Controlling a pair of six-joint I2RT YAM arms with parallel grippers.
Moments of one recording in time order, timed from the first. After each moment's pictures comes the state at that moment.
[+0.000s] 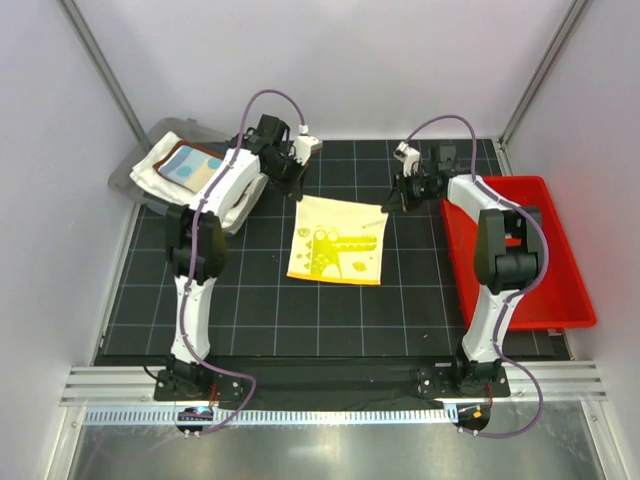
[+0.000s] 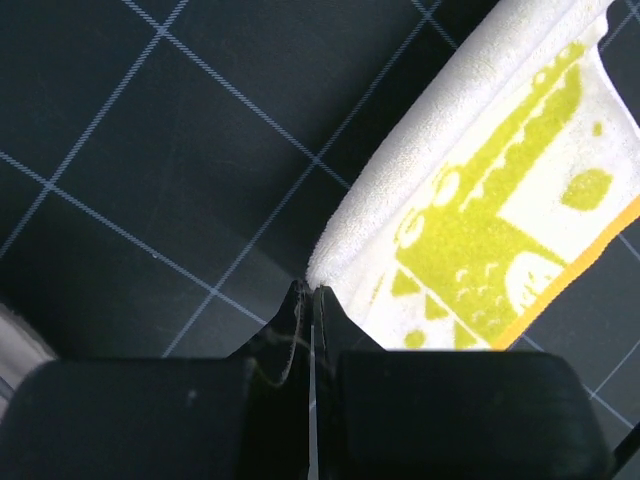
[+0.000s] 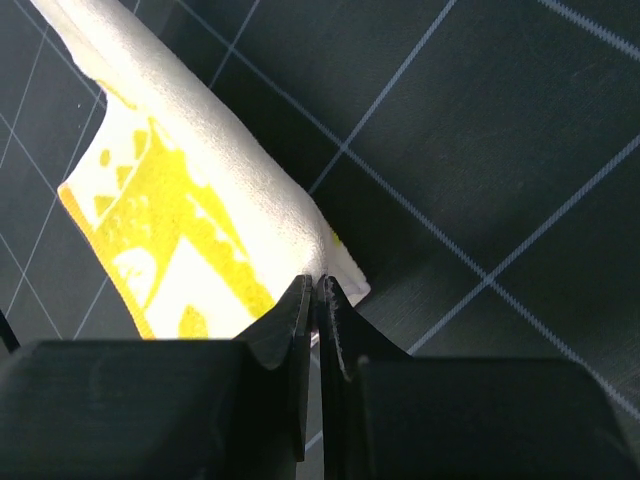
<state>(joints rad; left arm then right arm) -0.35 2.24 2.11 -0.95 0.47 0.37 0.07 1.99 1.46 -0.45 -0.76 -0.20</state>
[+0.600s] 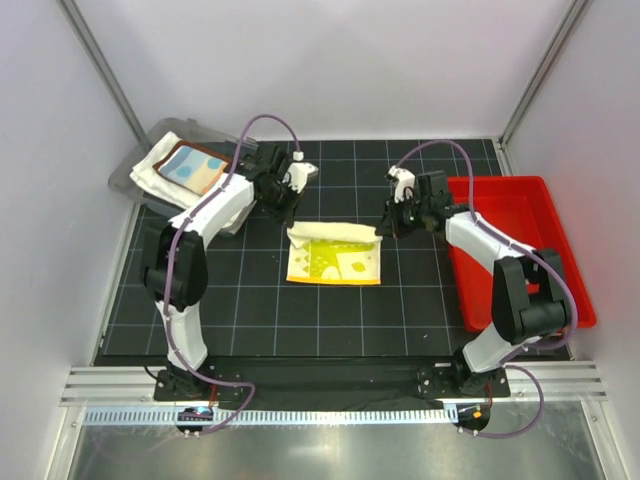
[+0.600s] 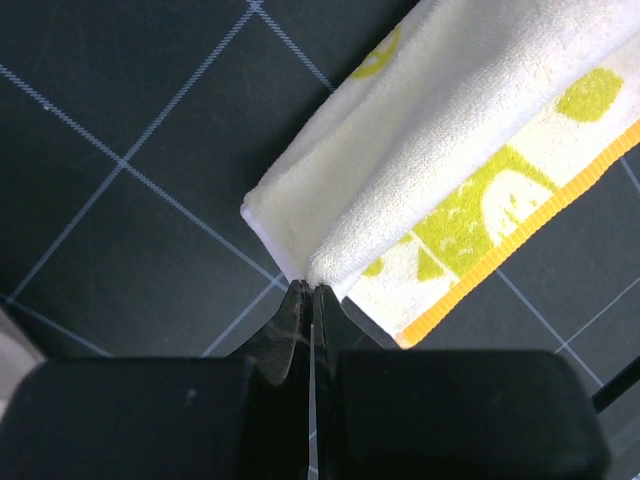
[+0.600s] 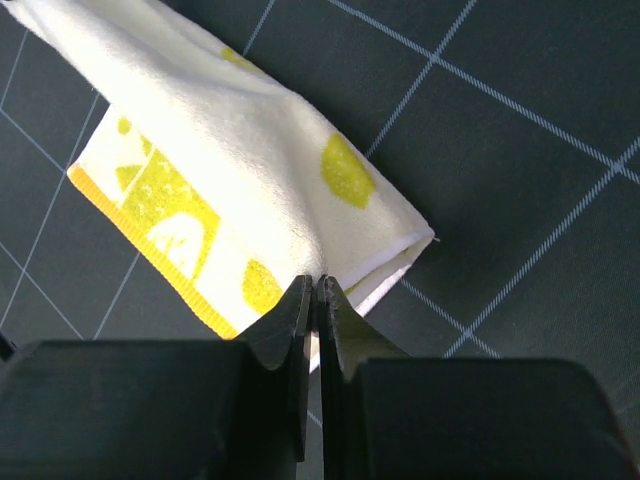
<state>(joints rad) -0.40 1.94 1.64 -0.82 0.35 0.28 0.22 1.61 1.04 -0.25 -0.54 -0.02</state>
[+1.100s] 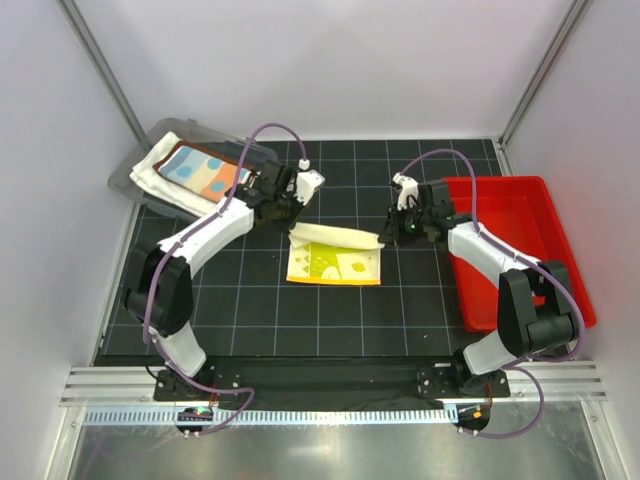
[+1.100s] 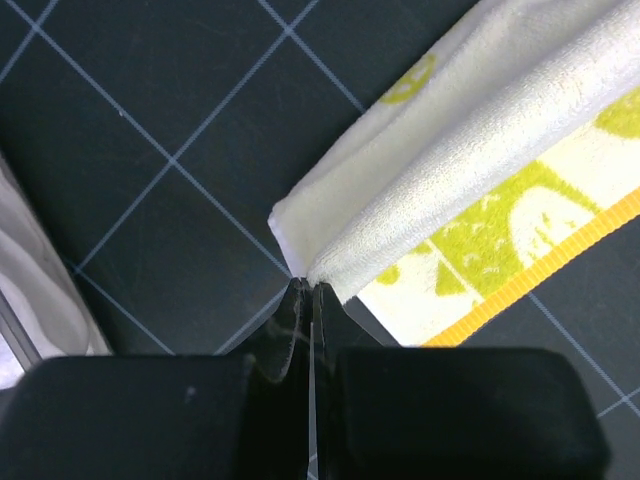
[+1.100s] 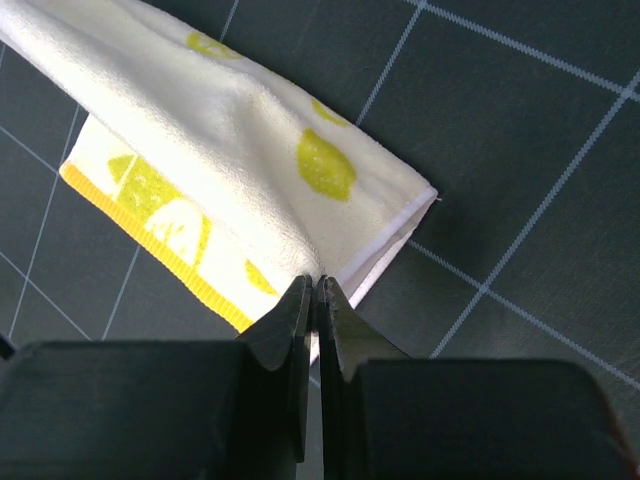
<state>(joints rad) -0.51 1.73 1.39 -0.57 0.12 0.26 0.24 1.51 0.93 -0.22 -0.46 0.06</state>
